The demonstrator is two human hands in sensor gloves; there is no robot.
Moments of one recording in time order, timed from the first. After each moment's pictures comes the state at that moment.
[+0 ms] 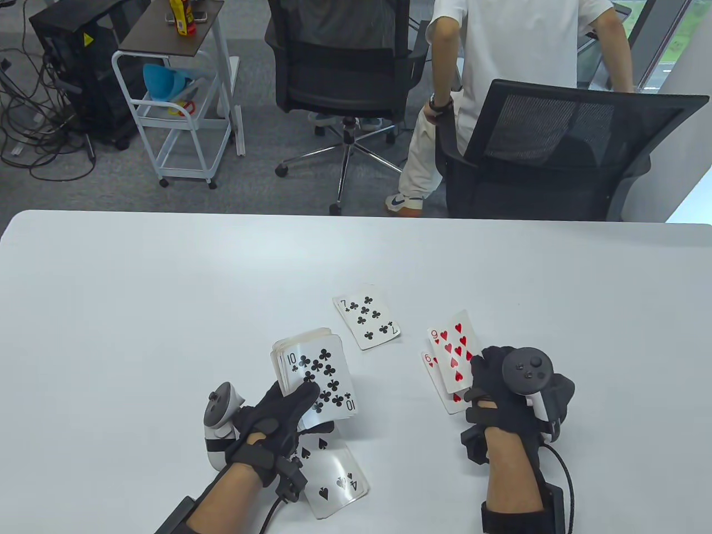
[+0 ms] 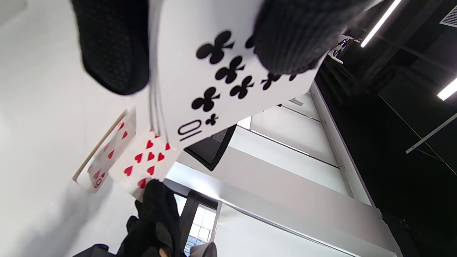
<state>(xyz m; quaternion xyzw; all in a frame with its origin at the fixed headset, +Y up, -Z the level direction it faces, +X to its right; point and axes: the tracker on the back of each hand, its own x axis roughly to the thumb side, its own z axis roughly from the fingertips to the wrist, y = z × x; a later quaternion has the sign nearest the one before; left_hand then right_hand) -0.174 -0.779 -0.274 -0.18 -0.07 0.81 0.56 0.231 -0.727 -0.310 -0.17 0.01 0.94 0.30</state>
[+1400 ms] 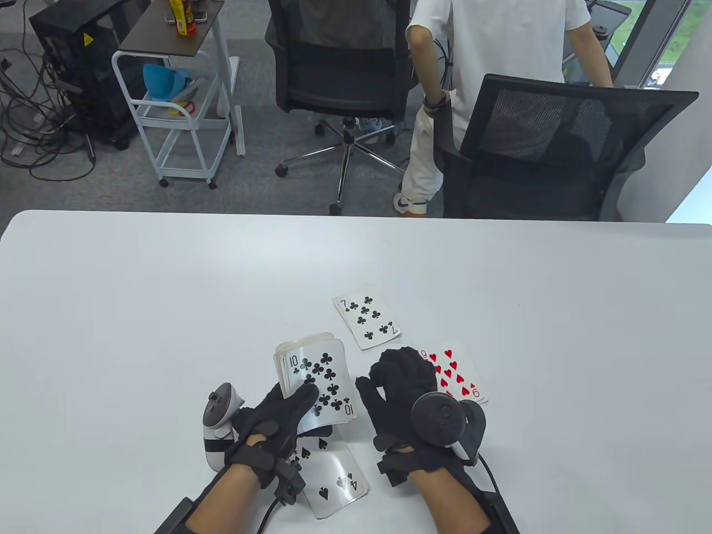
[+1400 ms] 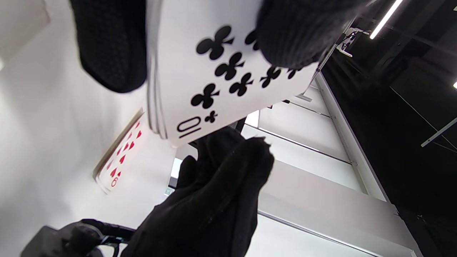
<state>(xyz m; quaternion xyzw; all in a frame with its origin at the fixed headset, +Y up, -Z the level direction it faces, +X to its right) -0.176 -0.783 -0.273 -0.19 -0.07 0.79 0.57 0.087 -0.712 -0.267 0.14 -0.12 0.91 0.38</state>
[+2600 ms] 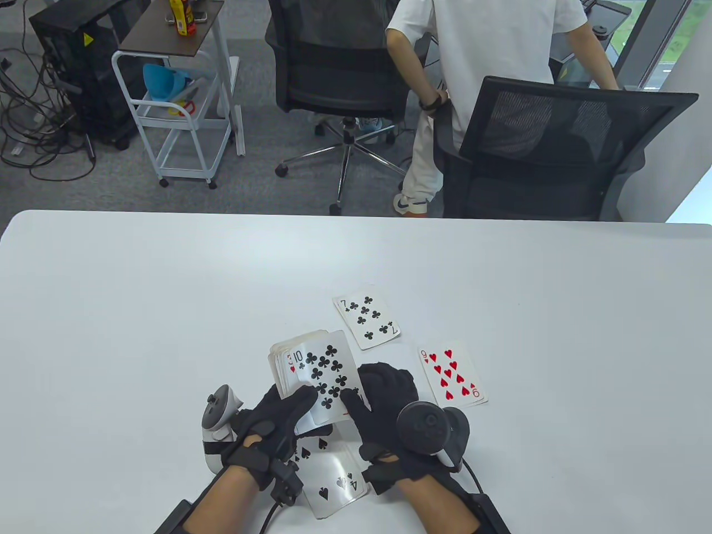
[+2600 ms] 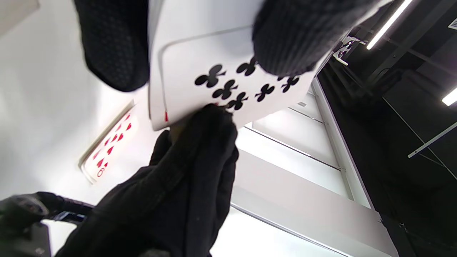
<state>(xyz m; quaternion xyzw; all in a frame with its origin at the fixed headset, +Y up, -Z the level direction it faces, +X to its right) -0.178 -0.782 -0.270 -0.19 -0.07 0.81 0.54 0.072 -0.721 -0.262 0.16 -0.13 0.90 0.40</state>
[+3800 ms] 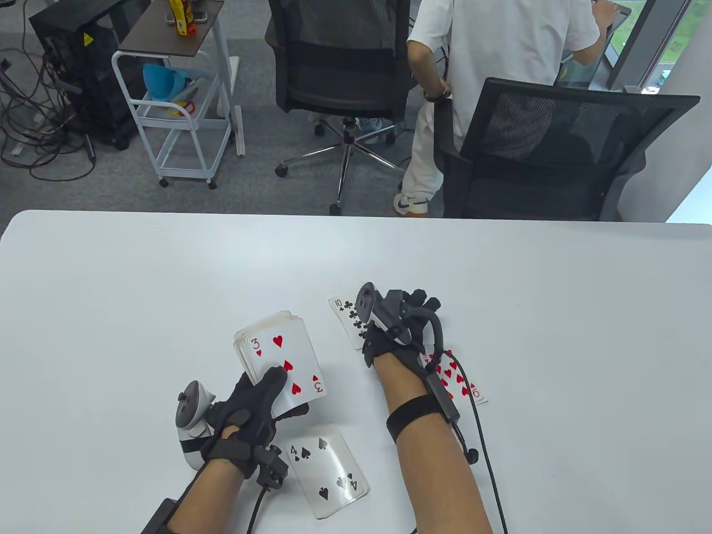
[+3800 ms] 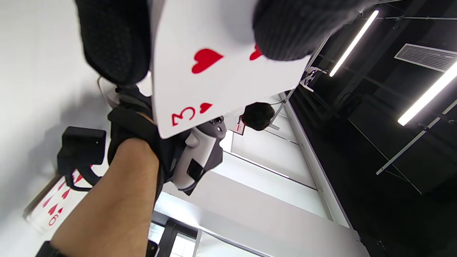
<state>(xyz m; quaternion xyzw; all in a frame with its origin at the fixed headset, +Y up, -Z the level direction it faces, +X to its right) -0.208 -0.766 -0.276 -0.12 -0.05 0.82 0.56 0.042 -0.753 -0.446 -0.06 0.05 1.00 -0.04</state>
